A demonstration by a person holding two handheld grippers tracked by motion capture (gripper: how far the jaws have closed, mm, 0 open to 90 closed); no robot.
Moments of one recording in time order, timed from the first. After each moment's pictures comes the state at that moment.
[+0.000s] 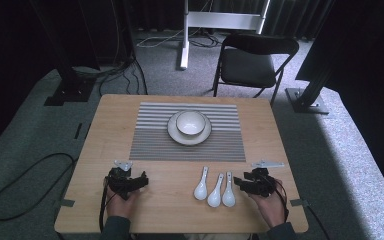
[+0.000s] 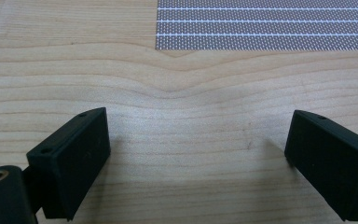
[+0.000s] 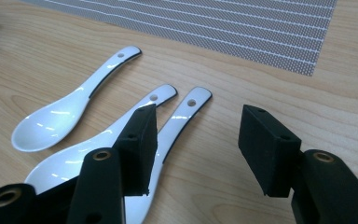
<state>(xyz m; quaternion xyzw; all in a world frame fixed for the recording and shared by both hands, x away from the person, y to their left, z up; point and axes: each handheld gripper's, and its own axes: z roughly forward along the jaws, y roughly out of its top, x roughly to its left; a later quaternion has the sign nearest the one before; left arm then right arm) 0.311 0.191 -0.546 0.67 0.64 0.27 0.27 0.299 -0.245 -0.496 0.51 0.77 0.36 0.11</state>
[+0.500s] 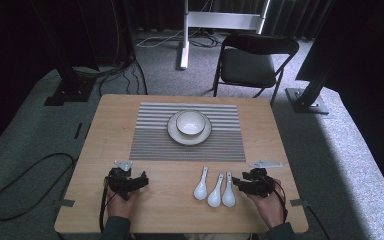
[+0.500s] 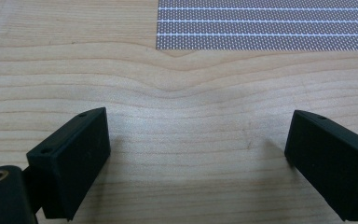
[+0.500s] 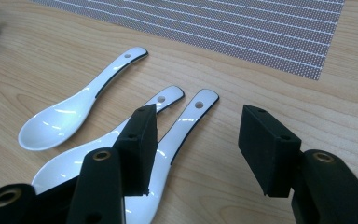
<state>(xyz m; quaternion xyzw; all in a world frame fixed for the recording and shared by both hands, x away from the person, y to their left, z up) 0.311 0.190 -0.546 0.67 0.64 0.27 0.27 0.297 -0.240 -0.494 0.51 0.77 0.36 0.11</state>
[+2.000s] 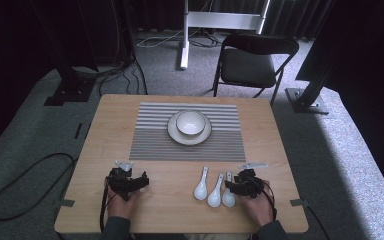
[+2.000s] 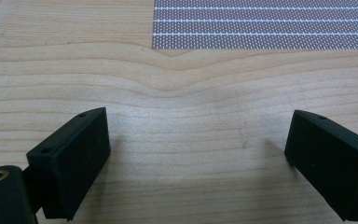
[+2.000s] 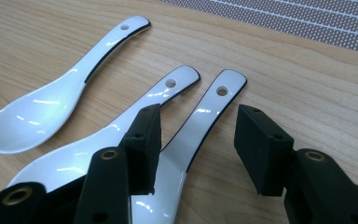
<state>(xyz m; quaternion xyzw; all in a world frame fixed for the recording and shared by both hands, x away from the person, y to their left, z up) 0.310 0.189 -0.546 0.67 0.64 0.26 0.27 0.307 -0.216 -0.521 0.52 0.79 0.32 0.09</state>
